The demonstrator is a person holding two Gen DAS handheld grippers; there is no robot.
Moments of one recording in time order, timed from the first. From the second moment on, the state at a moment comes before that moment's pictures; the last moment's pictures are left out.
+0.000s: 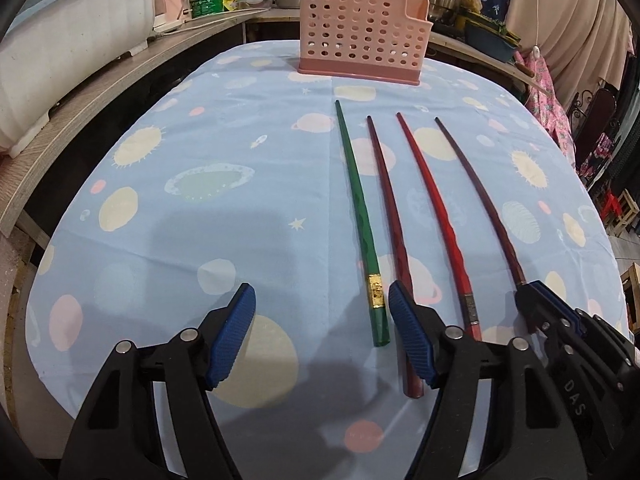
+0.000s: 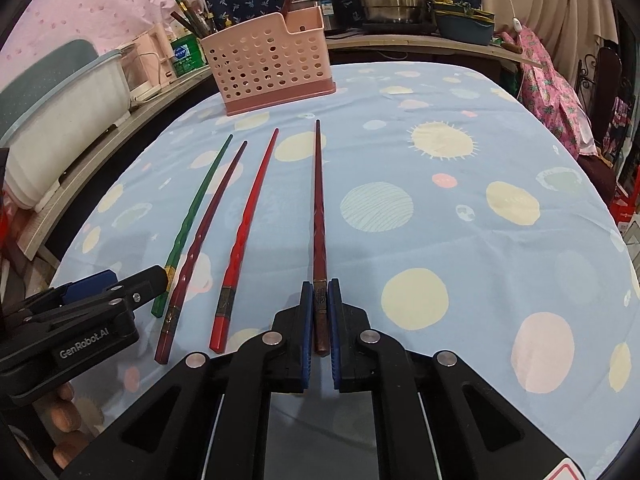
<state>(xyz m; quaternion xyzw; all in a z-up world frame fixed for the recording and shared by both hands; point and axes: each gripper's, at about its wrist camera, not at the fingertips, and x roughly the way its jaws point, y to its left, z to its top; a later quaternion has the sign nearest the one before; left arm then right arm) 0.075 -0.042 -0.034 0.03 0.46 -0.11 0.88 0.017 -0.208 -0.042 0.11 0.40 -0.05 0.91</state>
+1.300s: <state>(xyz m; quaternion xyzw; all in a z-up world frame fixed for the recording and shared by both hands) 0.062 0.019 0.060 -0.01 0.39 -0.10 0.92 -0.012 -0.235 0.061 0.14 0.29 -0.04 0.94</state>
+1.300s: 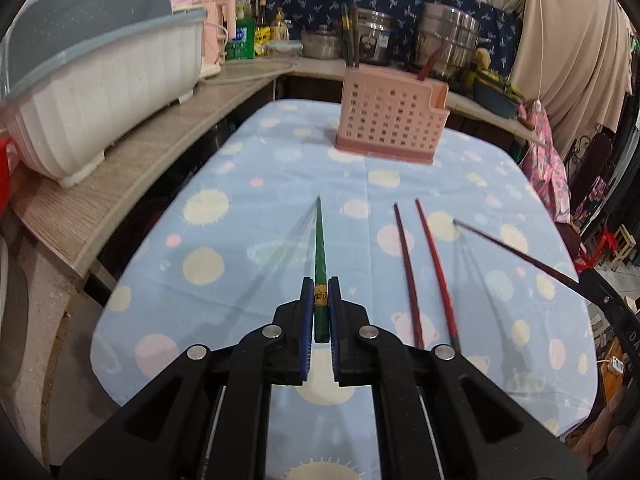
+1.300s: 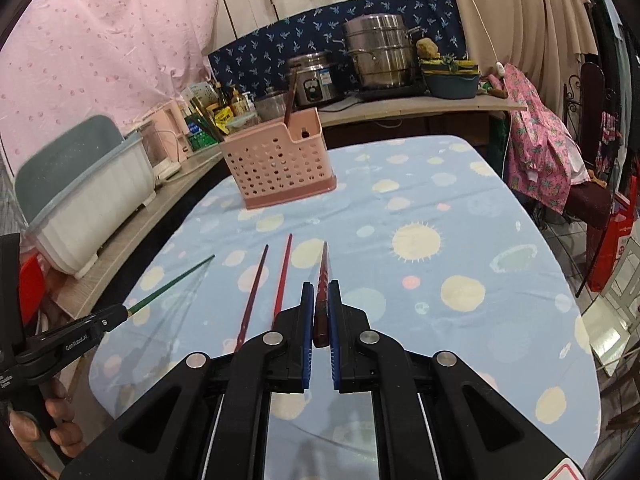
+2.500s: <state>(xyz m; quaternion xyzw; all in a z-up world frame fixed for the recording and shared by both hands) 0.227 -0.048 0.299 -0.04 0.19 -0.14 0.97 0.176 -0.267 0.278 0.16 0.11 0.03 0.98</state>
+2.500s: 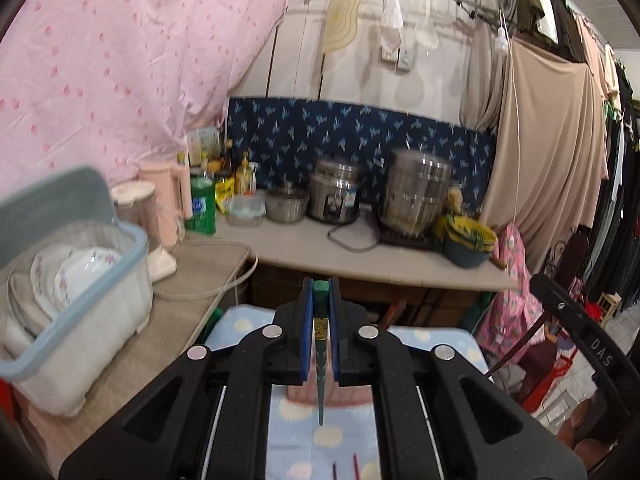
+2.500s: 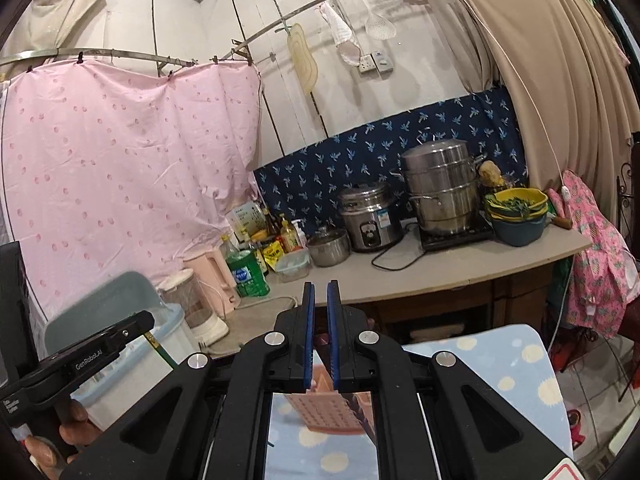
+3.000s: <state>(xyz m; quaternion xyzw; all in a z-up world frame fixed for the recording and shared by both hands) 0.272 -0.041 0.287 -0.03 0.19 -0.12 0.97 0.220 -0.266 0.254 0.14 0.12 0.06 0.98</state>
